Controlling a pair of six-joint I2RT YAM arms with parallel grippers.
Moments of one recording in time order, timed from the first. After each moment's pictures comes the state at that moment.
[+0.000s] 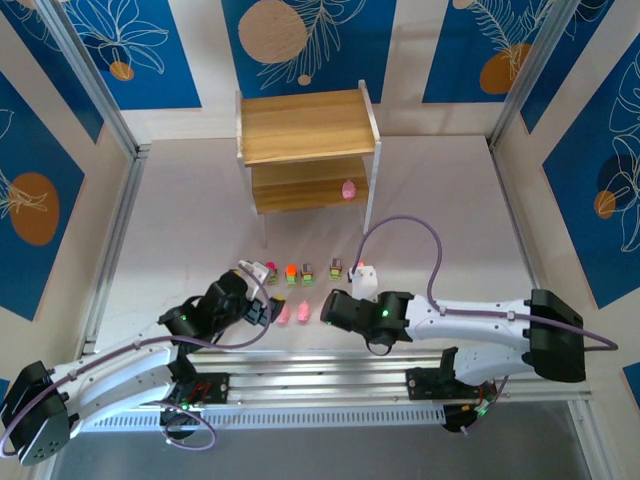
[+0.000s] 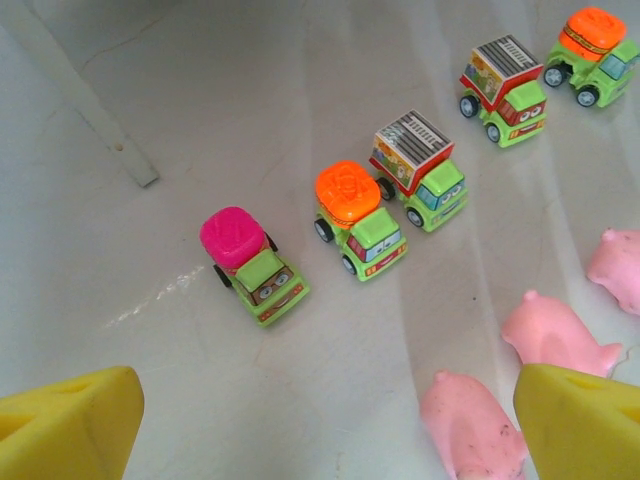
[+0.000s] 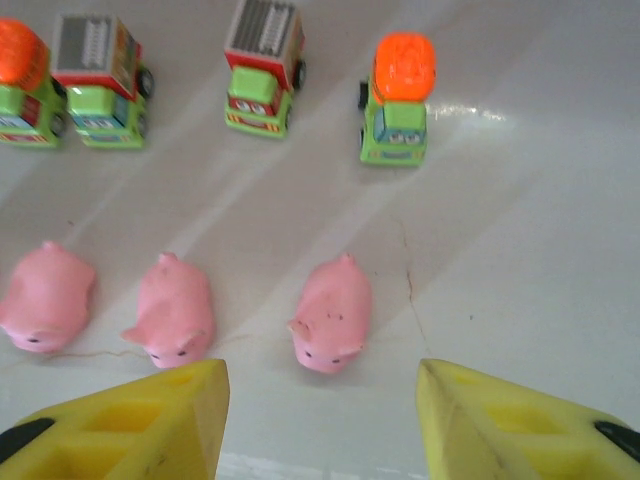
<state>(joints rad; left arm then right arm) -0.84 0.81 0.35 -0.19 -0.21 -0.13 1.26 1.26 0.78 -0.78 0.58 1.10</state>
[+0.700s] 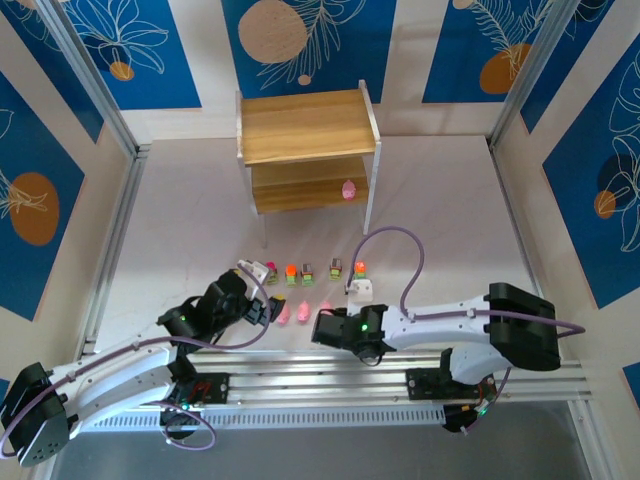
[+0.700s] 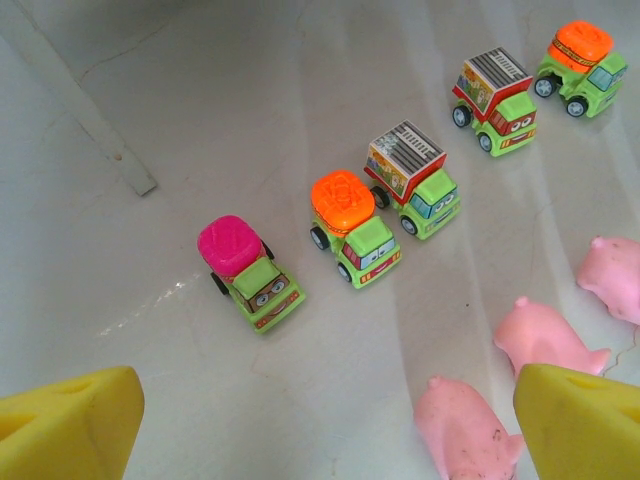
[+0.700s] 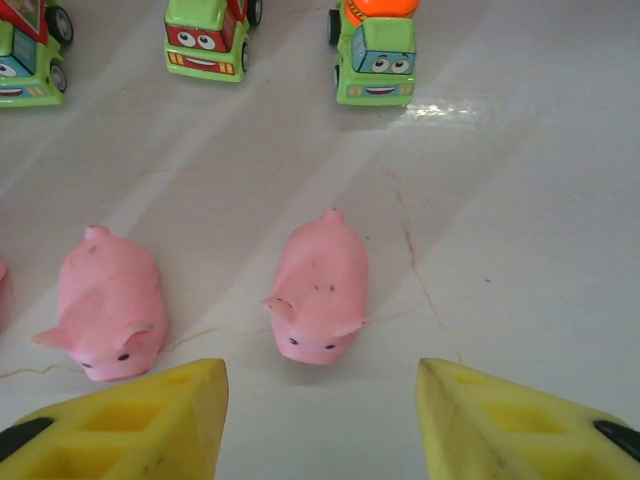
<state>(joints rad) -0.84 0.80 0.35 -0.19 -0.21 -0.13 1.34 1.42 0.73 -0.71 0.66 1.27</state>
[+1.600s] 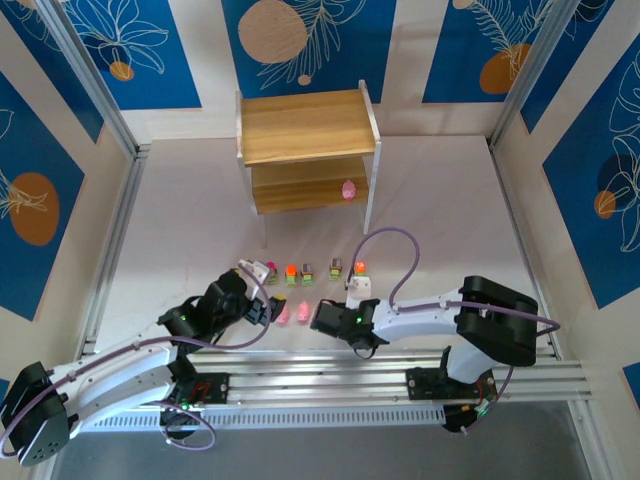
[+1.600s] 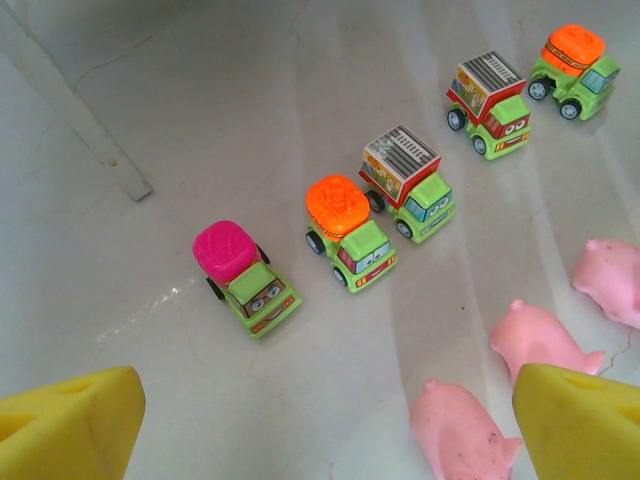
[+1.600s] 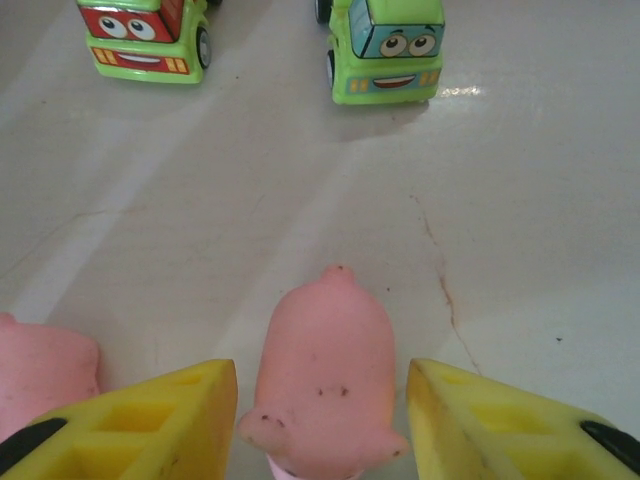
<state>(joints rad) -0.84 0.81 0.35 -0.18 -0.20 -0.12 1.23 1.53 0.67 -0.51 0.62 1.22</state>
